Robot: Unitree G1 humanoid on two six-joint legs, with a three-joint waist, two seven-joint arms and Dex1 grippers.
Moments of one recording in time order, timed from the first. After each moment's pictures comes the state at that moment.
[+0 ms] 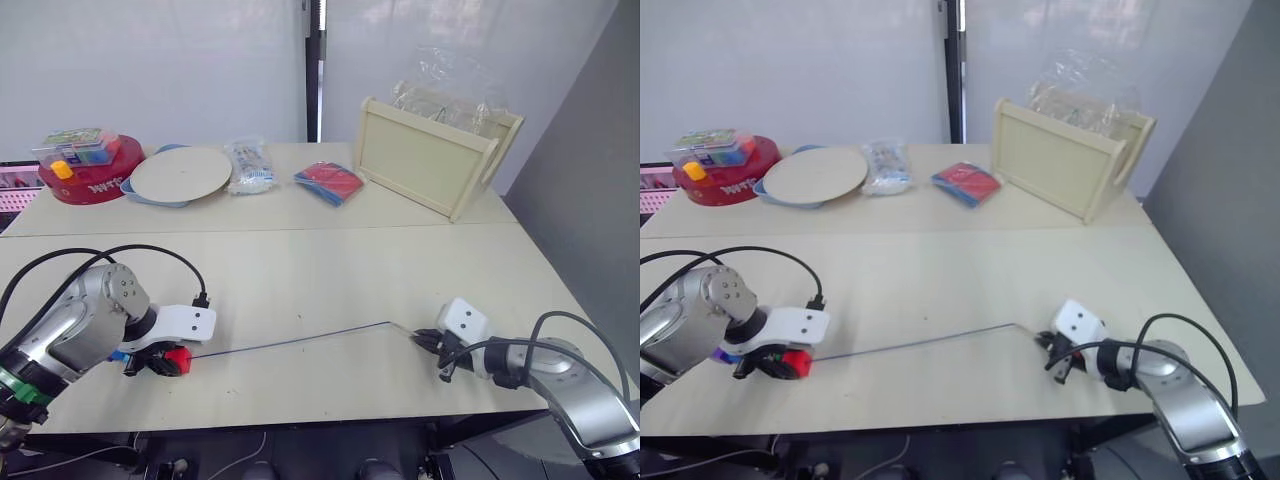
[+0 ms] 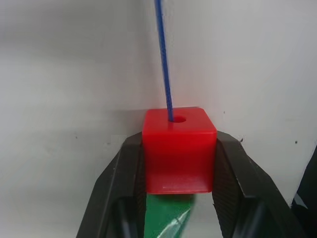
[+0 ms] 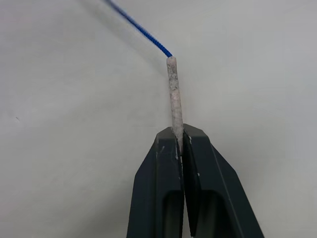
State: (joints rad) left arm -0.51 1.22 -0.41 -0.15 0.21 0.54 -1.54; right arm -0.10 -0.77 0.03 -0.34 0.19 0.50 0.80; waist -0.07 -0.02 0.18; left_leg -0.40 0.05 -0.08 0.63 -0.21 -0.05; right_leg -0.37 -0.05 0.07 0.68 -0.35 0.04
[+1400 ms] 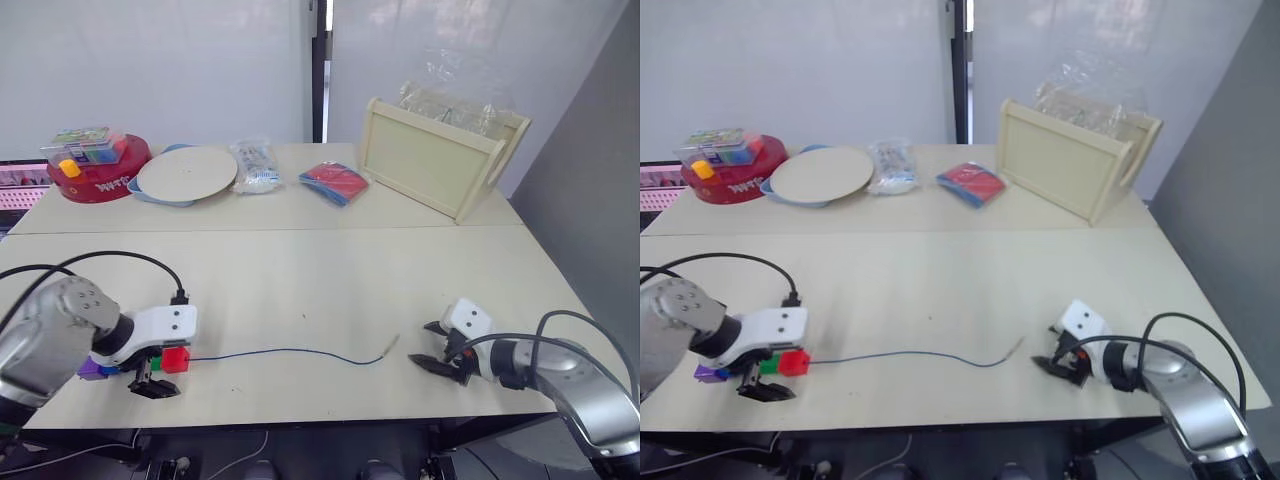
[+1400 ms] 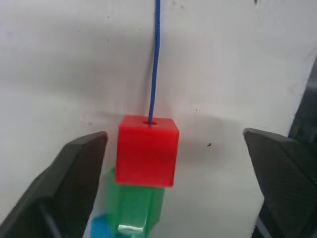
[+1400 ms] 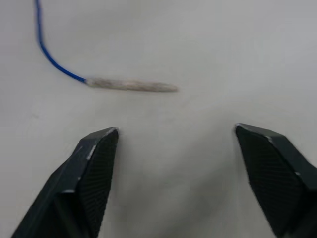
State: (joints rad) left arm -0.23 1.23 0.01 -0.31 -0.03 0.65 -1.45; right arm -0.06 -0.78 -0.03 -0.43 0.33 0.67 0.86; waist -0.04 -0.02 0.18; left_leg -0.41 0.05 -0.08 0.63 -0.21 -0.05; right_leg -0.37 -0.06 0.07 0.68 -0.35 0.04
